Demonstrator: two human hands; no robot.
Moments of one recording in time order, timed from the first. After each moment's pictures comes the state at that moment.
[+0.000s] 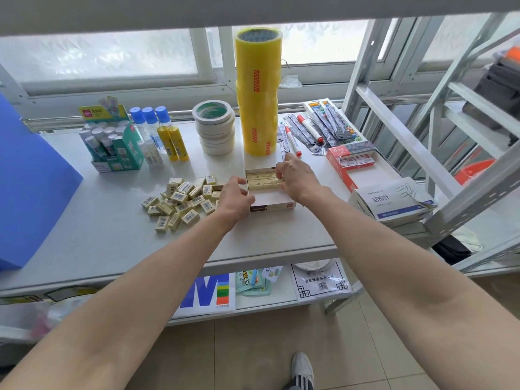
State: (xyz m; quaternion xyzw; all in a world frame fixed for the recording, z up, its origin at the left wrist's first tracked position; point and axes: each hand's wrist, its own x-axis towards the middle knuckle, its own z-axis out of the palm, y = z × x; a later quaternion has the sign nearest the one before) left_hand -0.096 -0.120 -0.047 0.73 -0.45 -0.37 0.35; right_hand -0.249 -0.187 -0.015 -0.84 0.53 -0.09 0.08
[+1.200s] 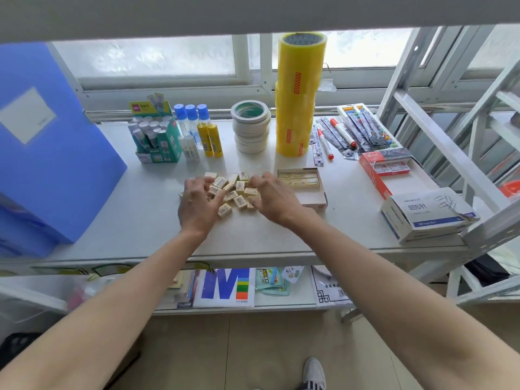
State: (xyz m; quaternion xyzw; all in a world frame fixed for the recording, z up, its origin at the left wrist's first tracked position) left_hand 0.005 -0.044 -0.039 0.80 -0.48 -0.07 0.36; right_hand -0.159 -0.110 -0.006 -0.88 0.43 -0.11 0.18
